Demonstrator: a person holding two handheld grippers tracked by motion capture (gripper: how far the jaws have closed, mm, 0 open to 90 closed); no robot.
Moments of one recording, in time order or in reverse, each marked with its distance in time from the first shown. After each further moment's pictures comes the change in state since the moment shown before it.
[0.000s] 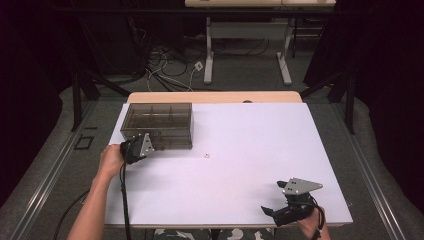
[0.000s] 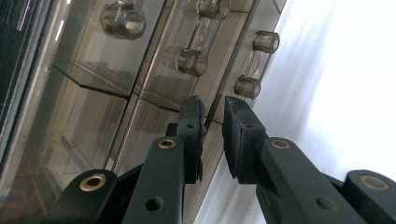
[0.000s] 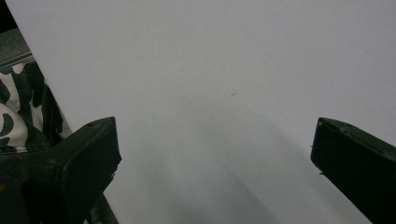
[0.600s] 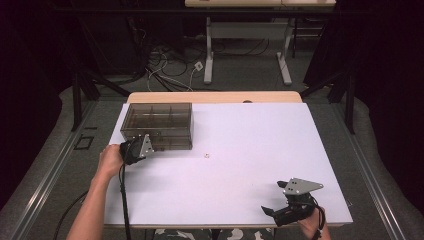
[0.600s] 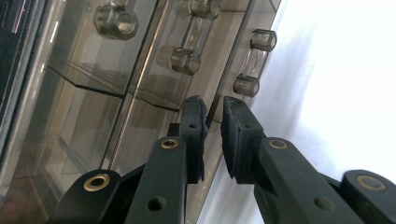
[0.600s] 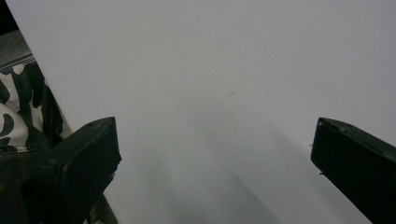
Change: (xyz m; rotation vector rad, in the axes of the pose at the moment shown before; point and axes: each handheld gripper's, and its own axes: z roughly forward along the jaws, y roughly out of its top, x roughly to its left) left arm -0.001 -0.001 -0.003 0.003 -0.021 0.015; right arm 0.000 -0.001 0.000 -0.002 -0.007 0.004
